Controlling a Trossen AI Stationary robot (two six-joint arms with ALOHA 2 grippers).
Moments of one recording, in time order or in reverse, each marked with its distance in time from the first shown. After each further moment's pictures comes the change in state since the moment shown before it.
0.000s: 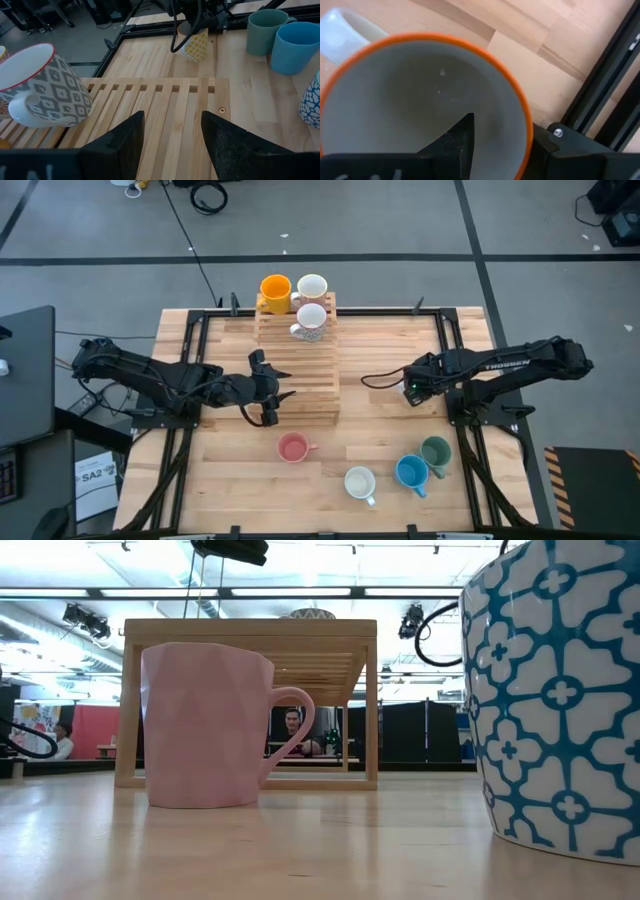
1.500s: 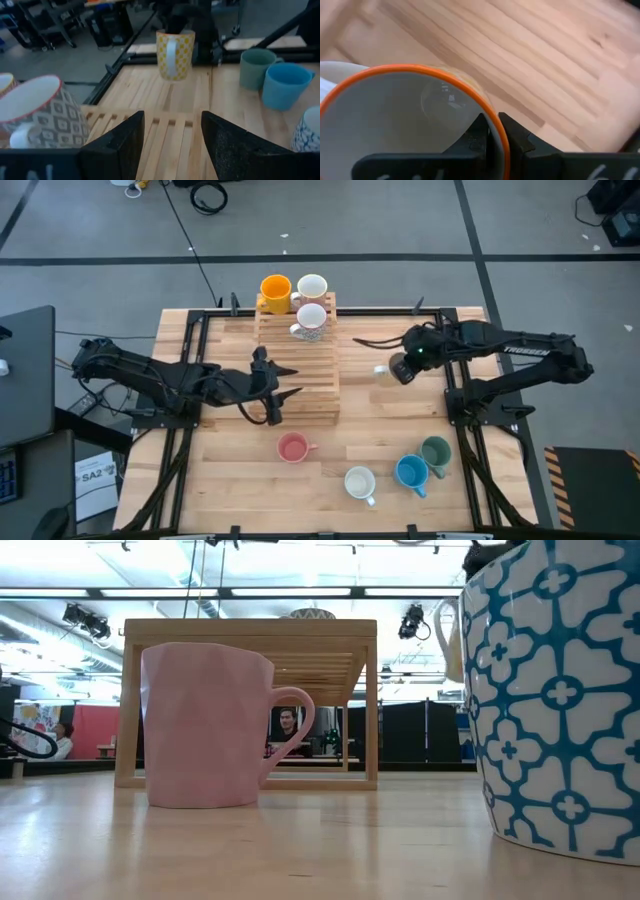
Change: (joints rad) left arm 0.002 0.002 0.000 0.170 0.000 0.034; right arm -0.093 0.001 0.428 0.021 0.005 -0.294
